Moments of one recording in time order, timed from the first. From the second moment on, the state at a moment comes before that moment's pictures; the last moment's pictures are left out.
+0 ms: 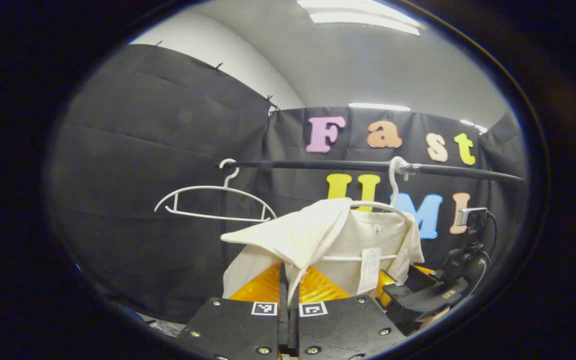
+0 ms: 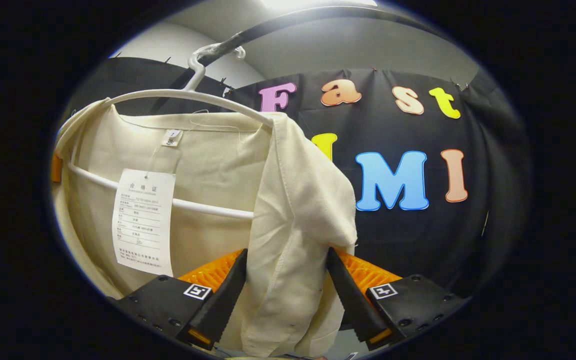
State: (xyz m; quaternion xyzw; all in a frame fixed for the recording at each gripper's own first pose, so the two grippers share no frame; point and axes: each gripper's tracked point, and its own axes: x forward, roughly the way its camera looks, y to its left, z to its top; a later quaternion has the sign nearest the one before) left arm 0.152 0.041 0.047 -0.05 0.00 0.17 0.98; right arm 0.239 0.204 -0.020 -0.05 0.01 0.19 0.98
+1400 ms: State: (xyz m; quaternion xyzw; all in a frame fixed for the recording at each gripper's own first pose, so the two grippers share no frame) left arm 0.184 0.116 0.082 -0.02 -0.04 0.20 0.98; right arm 0.270 0.160 0.042 -0.01 -0.04 0.22 0.98
